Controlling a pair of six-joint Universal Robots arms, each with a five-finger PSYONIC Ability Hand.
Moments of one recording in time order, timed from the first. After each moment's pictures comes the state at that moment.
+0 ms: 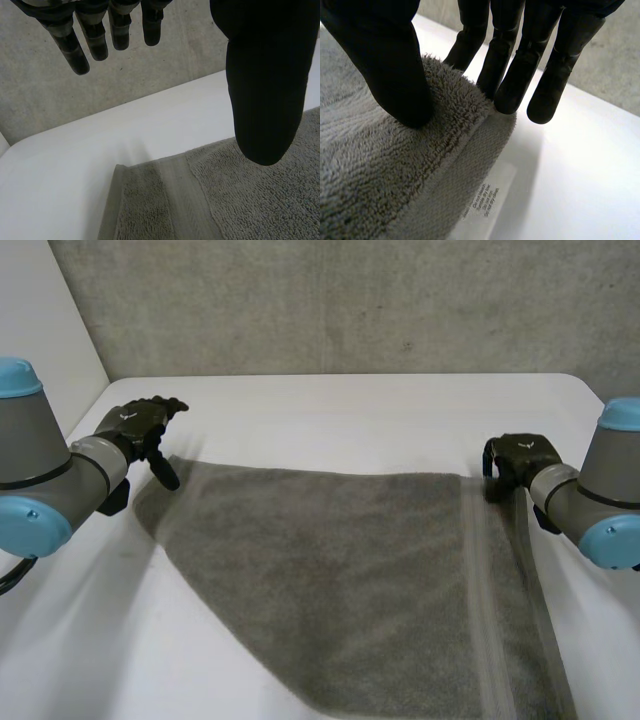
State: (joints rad) left arm 4.53 -2.18 -1.22 3.13 -1.41 3.22; right arm 1.71 -0.73 1.10 -0.04 1.35 2.92; left_hand 0.17 0.17 0.17 0.17 0.03; right_hand 1.39 1.21 1.21 1.21 0.62
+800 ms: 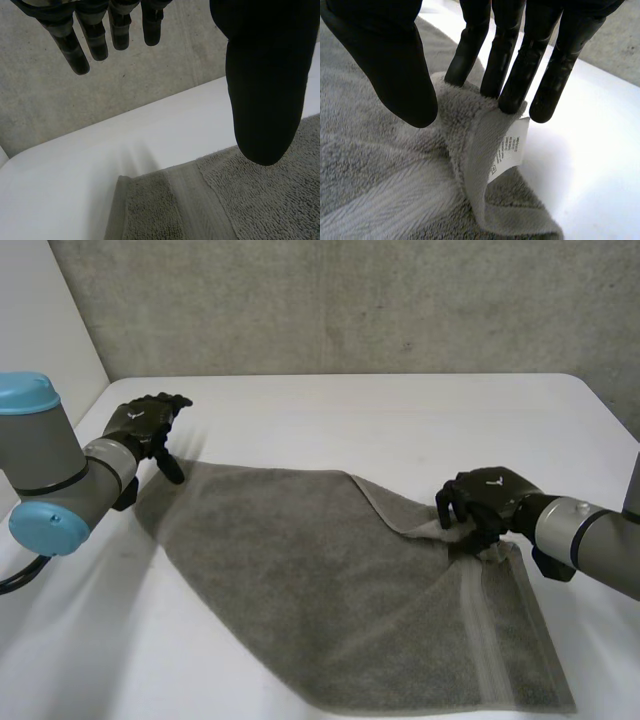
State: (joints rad) left arm 4.53 -2.26 -1.18 3.23 -1.41 3.22; right arm 1.71 -1.09 1.52 0.11 1.04 2.74; left_hand 0.17 0.17 0.17 0.17 0.03; right_hand 1.02 0.90 0.89 0.90 0.62
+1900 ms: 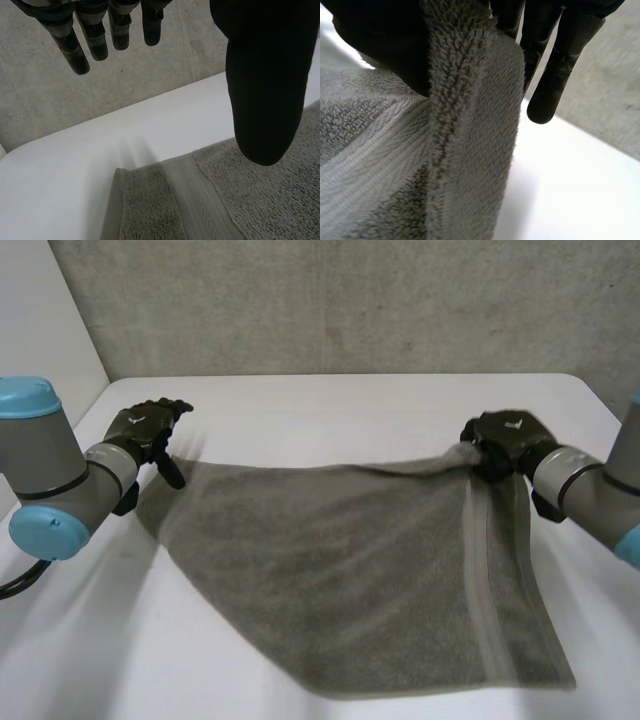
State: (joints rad) left arm 4.53 -2.26 -1.20 3.23 -1.41 3.23; right arm 1.73 -0.97 1.28 -0.03 1.18 2.90; left_hand 0.17 0.17 0.17 0.17 0.03; right_hand 1.39 1.21 1.22 1.22 1.03
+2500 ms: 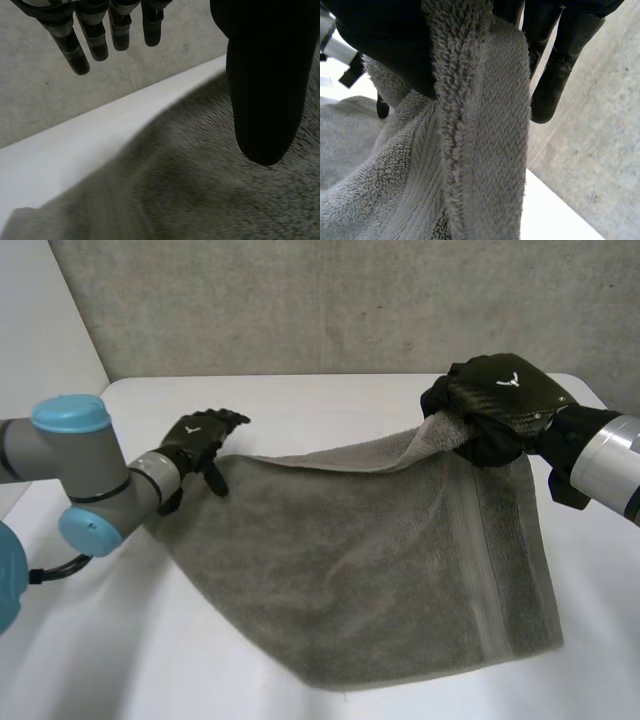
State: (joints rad) left arm 4.46 -2.47 -0.99 3.23 -1.22 3.28; right arm 1.73 -1.47 1.53 0.02 0.84 2.87; left_hand 0.18 0.18 0.18 0.17 0.03; right_hand 1.39 1.21 1.22 1.22 1.03
